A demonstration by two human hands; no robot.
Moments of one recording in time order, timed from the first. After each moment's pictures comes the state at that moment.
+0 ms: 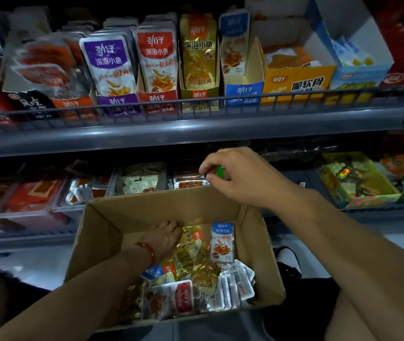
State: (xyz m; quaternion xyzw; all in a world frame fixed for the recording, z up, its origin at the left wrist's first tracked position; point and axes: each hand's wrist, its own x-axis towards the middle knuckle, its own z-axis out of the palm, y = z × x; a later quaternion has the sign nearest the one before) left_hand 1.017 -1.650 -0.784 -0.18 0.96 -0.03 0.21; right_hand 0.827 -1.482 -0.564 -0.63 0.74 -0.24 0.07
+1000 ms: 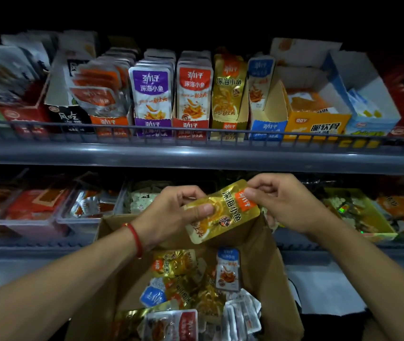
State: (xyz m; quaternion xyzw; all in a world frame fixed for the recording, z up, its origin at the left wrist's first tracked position) left_hand 1.014 -1.631 -0.578 -0.17 0.75 0.62 -0.13; right_hand 0.828 -1.460 -0.541 -0.46 0.75 -0.41 0.25
